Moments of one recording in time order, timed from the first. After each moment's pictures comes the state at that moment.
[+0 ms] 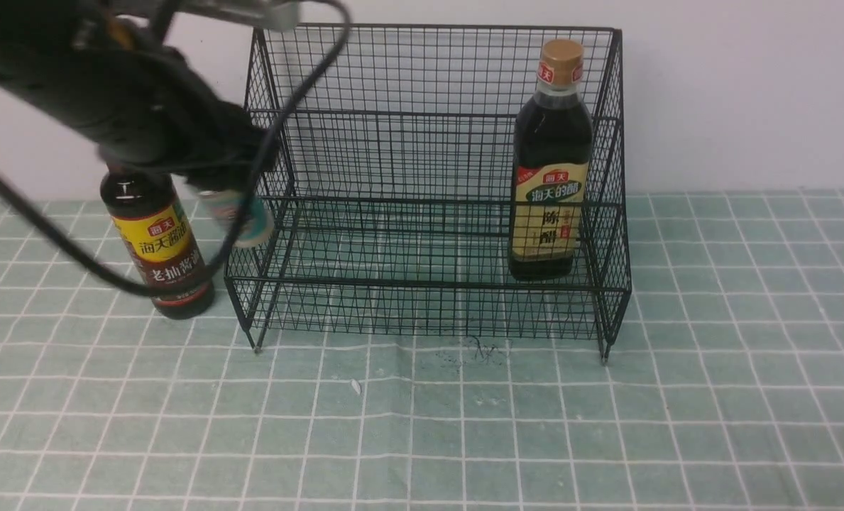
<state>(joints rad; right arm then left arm) 0.00 -0.01 0.02 -0.04 0.37 0.09 -0.35 1.51 -1.48 0.03 0.97 -0.05</state>
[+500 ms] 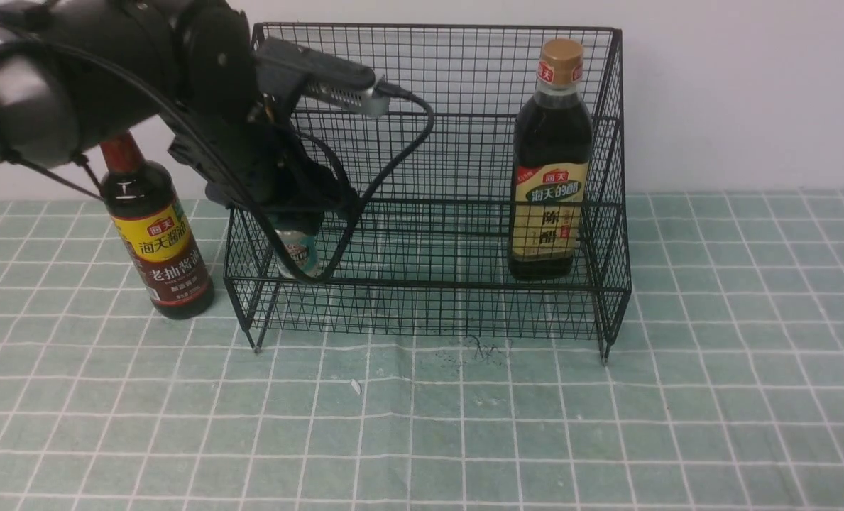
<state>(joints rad) 0.00 -0.01 0.02 -0.04 0.37 0.09 -0.37 1.79 -1.54 0.11 0.89 -0.07</state>
